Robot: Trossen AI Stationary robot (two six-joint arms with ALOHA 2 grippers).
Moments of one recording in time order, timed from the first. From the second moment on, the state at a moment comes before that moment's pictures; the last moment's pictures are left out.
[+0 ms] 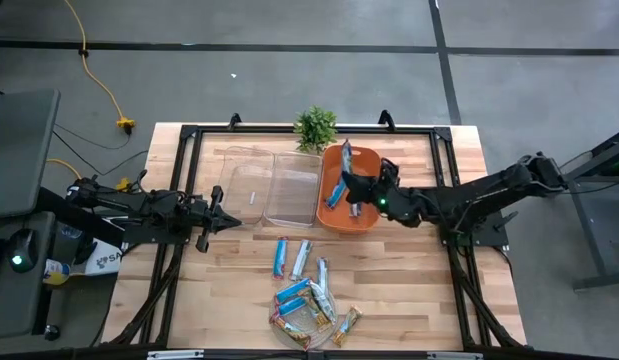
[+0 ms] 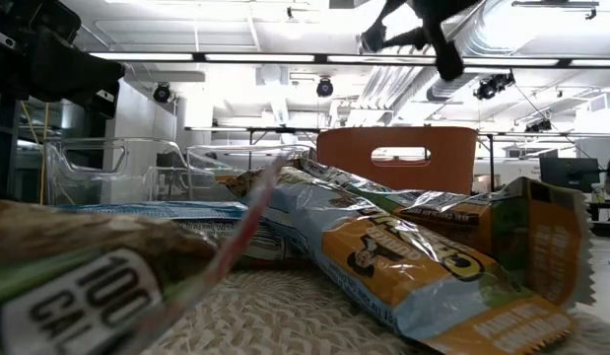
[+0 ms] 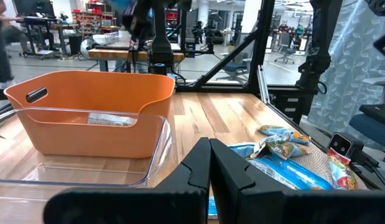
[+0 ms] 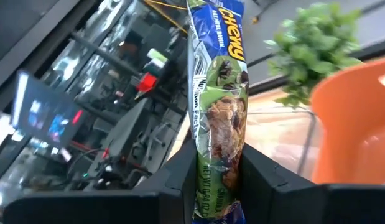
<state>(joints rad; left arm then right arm) -0.24 0.04 0.01 0.02 -0.10 -0.06 0.19 1.27 0.82 0.18 0.87 1.18</state>
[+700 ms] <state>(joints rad) -0.24 0.04 0.01 0.02 -0.10 -0.06 0.11 1.27 0.63 0.26 0.67 1.30</state>
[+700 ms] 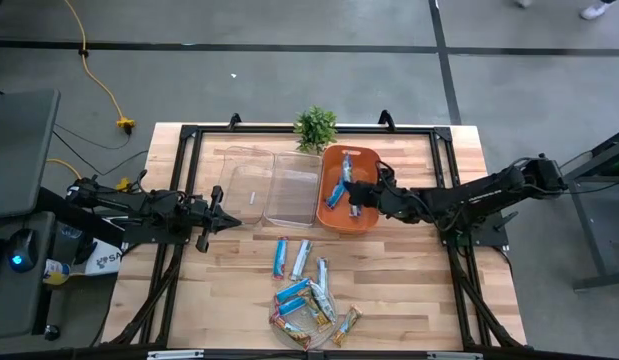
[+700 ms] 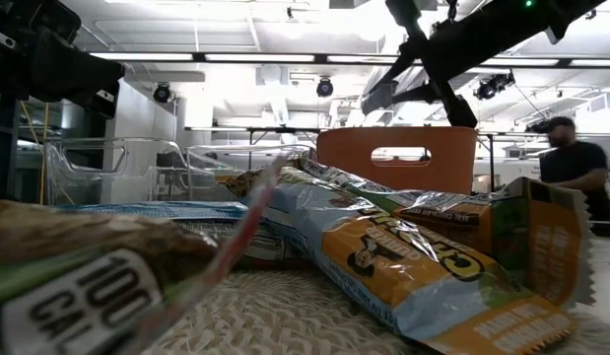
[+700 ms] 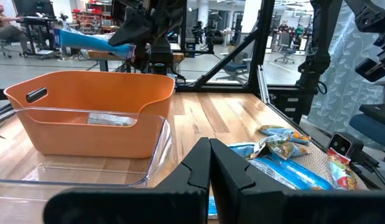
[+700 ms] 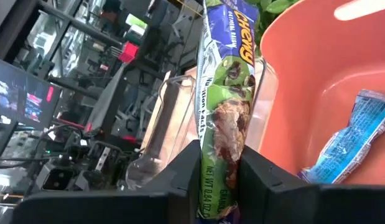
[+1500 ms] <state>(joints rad) -0.24 0.04 0.01 0.02 -0.10 -0.06 0.11 1.27 0.63 0.31 0.68 1.23</state>
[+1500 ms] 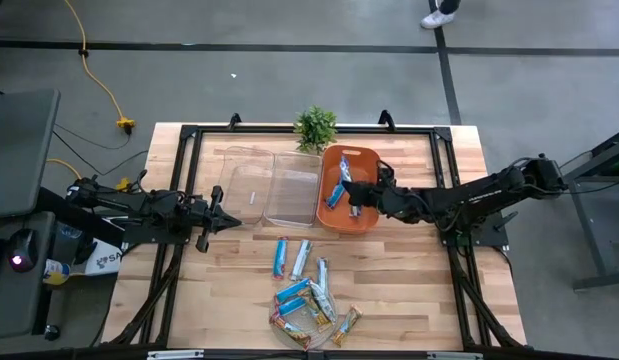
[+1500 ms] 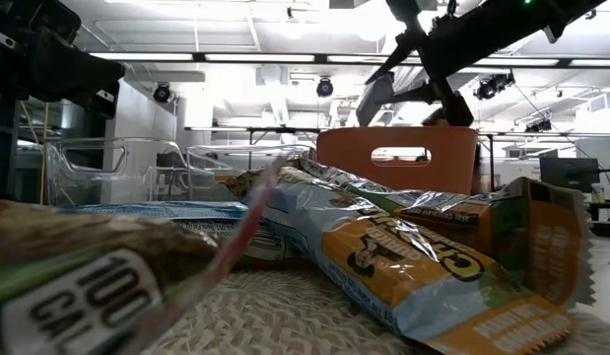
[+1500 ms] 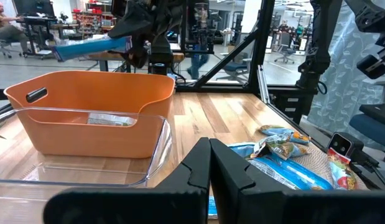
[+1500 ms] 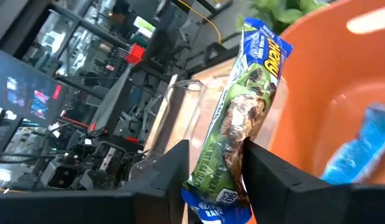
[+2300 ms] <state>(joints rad) -0.24 0.04 0.01 0.02 -0.10 -0.06 0.10 1.15 0.63 0.15 0.59 1.03</state>
